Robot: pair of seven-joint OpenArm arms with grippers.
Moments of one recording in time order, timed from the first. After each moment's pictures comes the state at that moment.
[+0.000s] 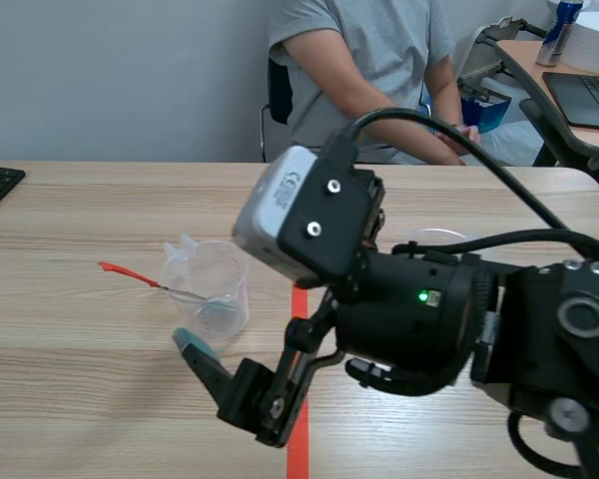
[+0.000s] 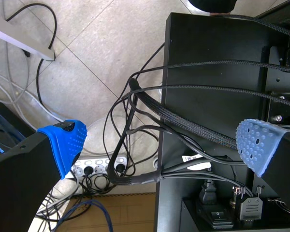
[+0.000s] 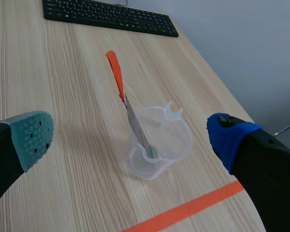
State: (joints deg) left arm 48.1 -24.3 -7.8 58.3 -21.8 -23.8 -15.5; right arm -7.9 27.4 -34.3 106.8 -6.6 24.9 7.5
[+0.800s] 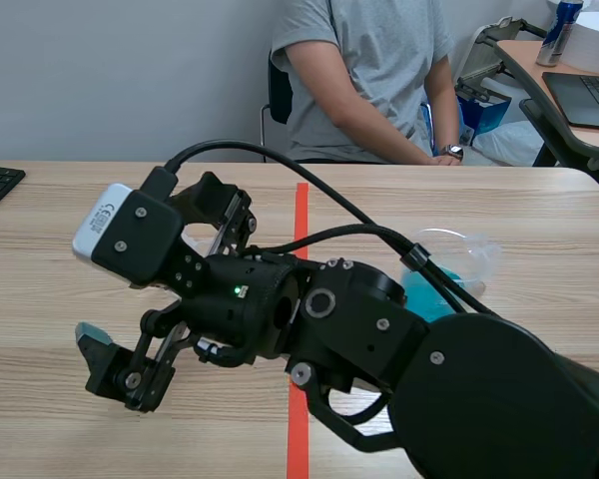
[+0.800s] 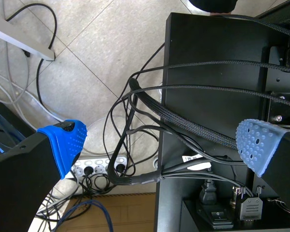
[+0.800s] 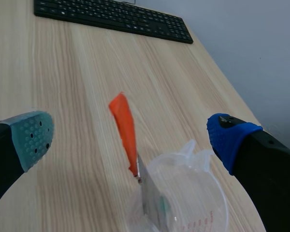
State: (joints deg) left arm 48.1 -24.3 -7.8 58.3 -21.8 -23.8 -15.5; right arm 8.6 9.4 -49.6 82.4 -12.8 15.9 7.5
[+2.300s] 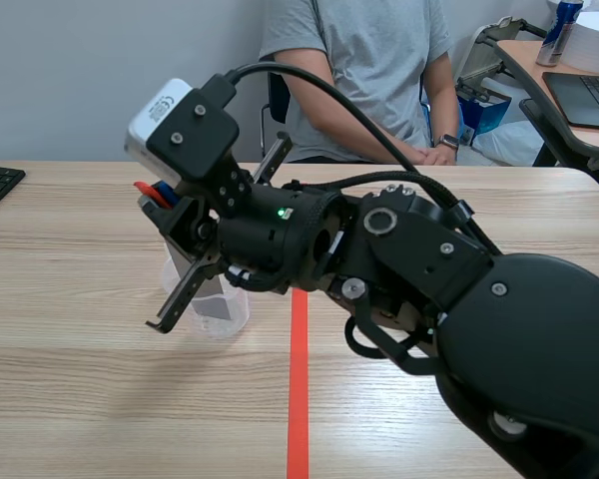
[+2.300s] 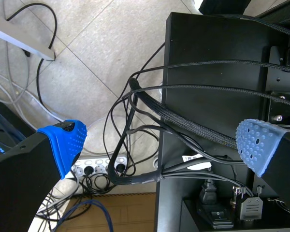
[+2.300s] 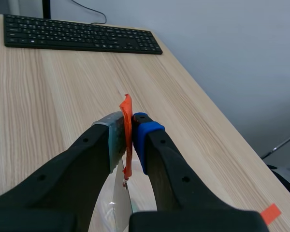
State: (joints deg) left arm 48.1 -24.3 -7.8 58.3 -21.8 -23.8 -15.5; right arm 8.8 10.8 -39.8 89.6 -5.4 21.6 3.6
